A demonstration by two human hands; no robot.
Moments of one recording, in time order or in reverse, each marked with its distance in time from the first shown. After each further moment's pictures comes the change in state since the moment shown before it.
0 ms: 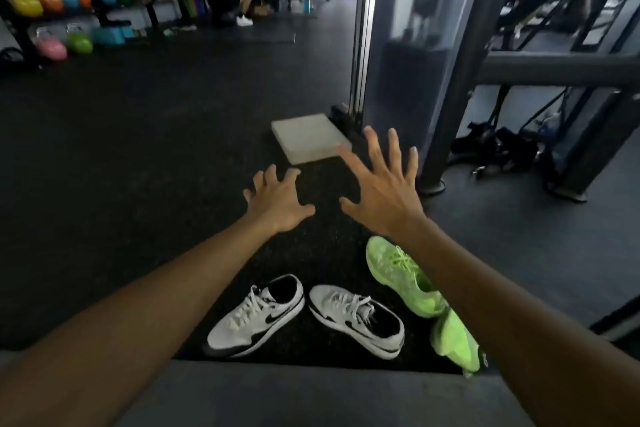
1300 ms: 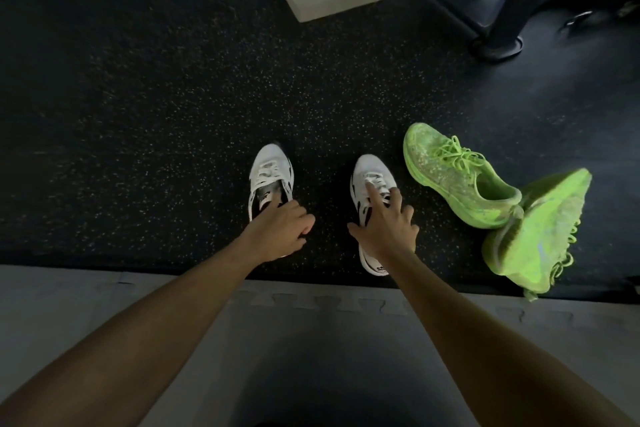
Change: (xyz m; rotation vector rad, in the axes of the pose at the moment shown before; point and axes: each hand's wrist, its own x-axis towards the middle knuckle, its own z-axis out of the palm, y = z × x) left_hand -0.006 -0.164 0.260 0.393 -0.177 0.743; right_hand -0.116 -0.022 0.298 0.282 -0.604 0.602
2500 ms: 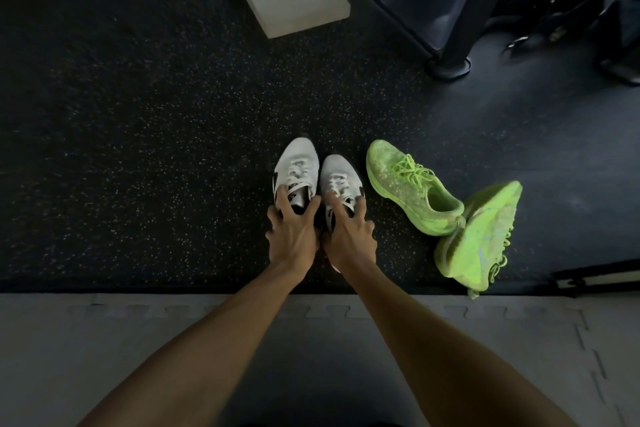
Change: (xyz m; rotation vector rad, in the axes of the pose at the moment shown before) left_hand 0.064 0.098 -0.049 -0.333 0.042 -0.787; right_hand -0.028 -0.022 -0.048 0.147 -0.047 0.025
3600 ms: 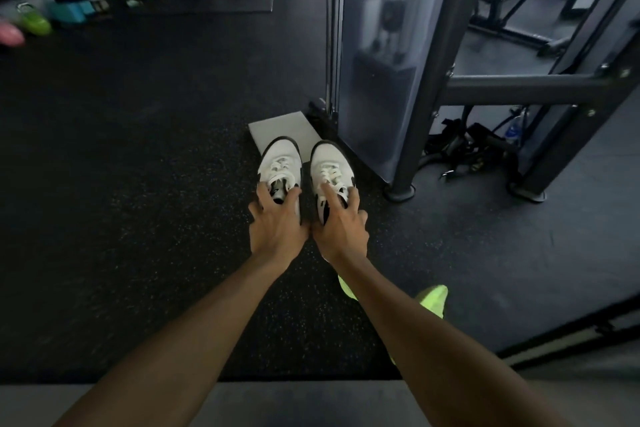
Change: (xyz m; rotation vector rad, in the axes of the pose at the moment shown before) left_hand 0.008 0.131 -0.356 -0.047 0.283 -0.004; right_hand -0.076 -0.136 -0.324 0.129 0.322 -0.201
